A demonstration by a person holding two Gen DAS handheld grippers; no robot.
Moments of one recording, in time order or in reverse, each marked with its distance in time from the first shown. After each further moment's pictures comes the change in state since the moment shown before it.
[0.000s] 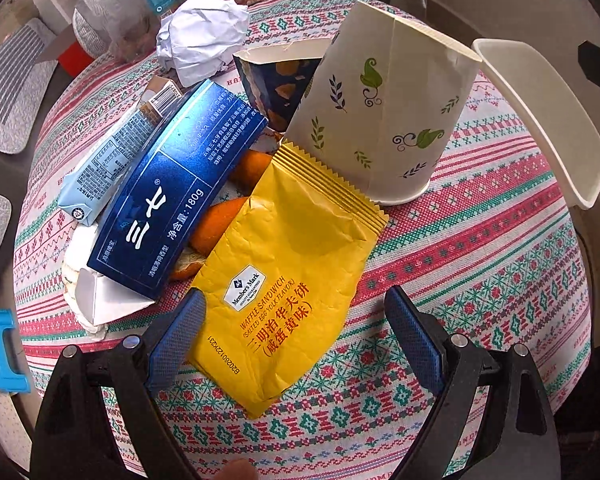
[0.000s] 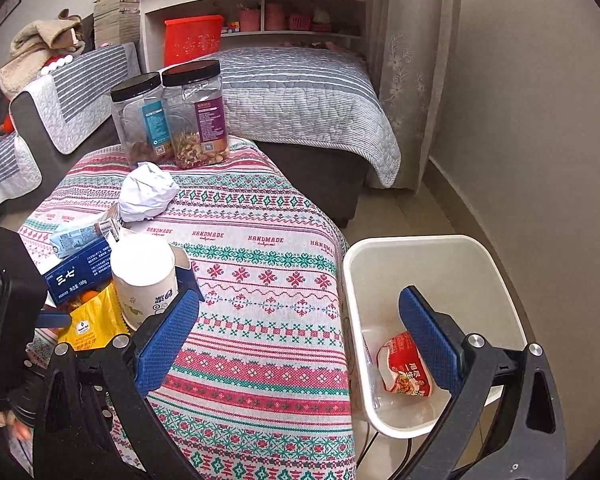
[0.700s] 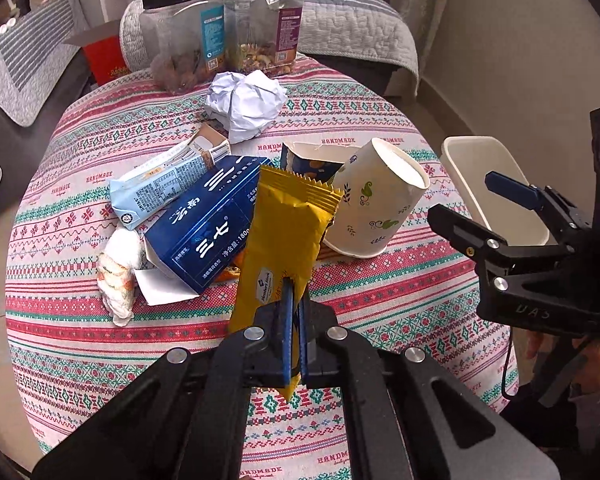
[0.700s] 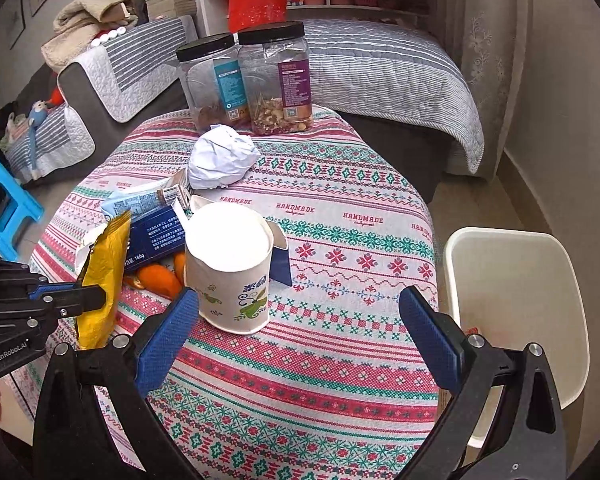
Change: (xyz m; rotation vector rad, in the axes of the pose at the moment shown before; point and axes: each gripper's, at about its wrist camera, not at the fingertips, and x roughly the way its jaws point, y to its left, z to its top) left arm -0.084 0.048 -0.020 -0.181 -0.207 -0.191; right arm 0.027 0.049 -0.002 -0.073 0.095 0.244
